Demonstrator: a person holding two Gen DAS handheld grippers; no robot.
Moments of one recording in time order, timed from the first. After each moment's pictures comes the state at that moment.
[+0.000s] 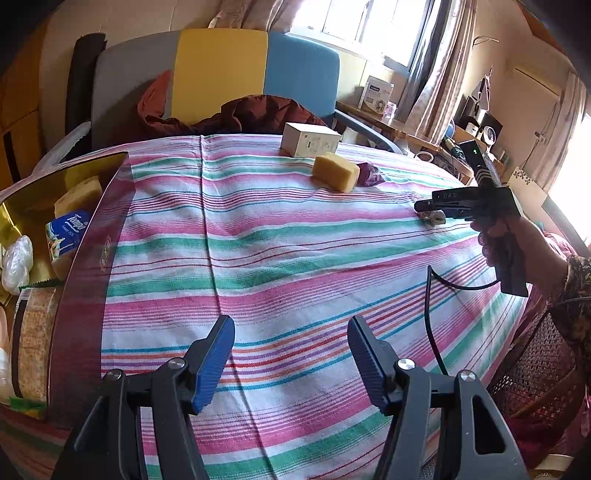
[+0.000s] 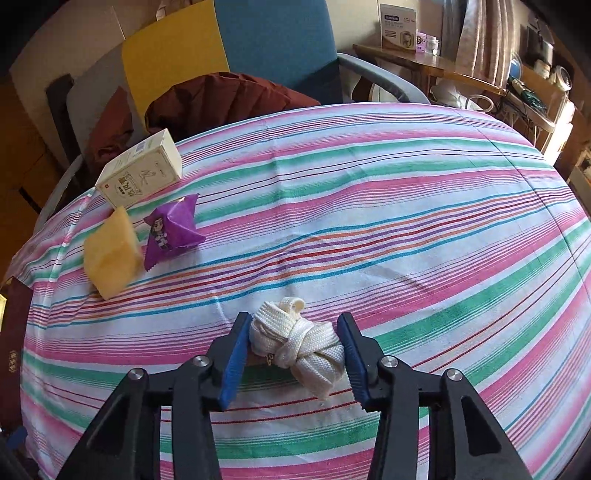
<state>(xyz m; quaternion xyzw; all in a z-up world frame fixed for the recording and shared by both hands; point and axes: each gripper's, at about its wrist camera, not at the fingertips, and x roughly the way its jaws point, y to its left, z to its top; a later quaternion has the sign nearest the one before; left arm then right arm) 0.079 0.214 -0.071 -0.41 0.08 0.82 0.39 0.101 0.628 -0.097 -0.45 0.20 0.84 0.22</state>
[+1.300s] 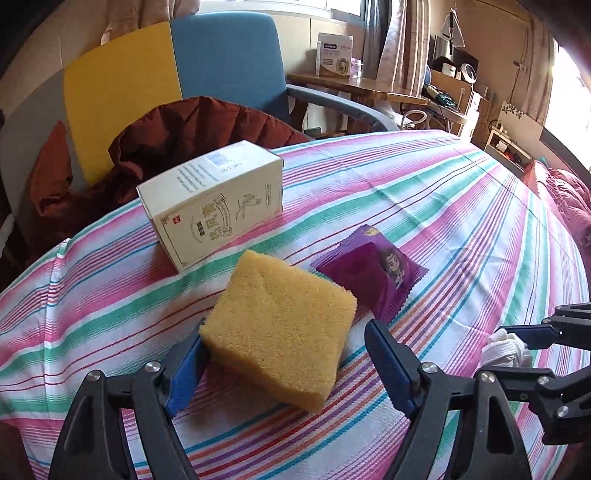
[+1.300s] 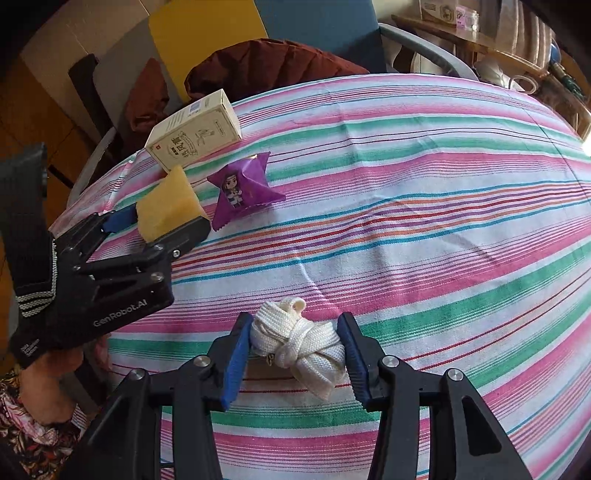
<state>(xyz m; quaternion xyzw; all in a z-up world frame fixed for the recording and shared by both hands) -0.046 0.481 -0.104 -0.39 0.21 0.78 0.43 0.089 0.605 -0.097 -0.50 0.24 0.82 0.15</state>
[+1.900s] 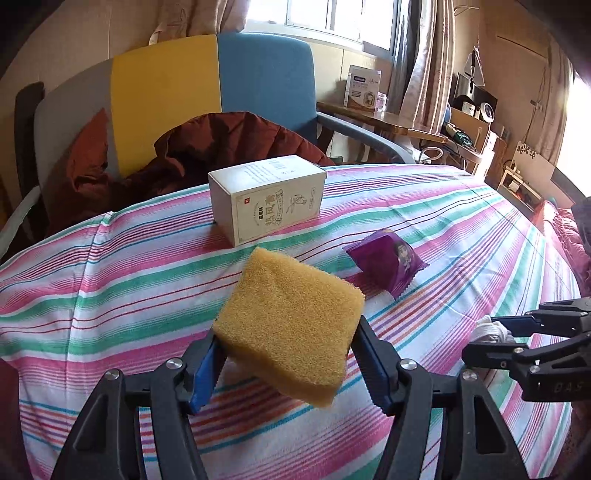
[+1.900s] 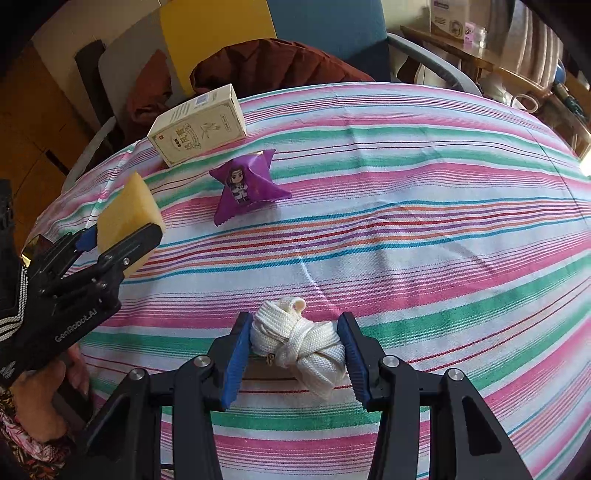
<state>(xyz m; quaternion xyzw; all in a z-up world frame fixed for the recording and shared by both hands) -0.030 0.419 -0.091 -0.36 0.14 0.83 0.41 0.082 0.593 -0.097 -0.50 0.19 0.83 0.16</state>
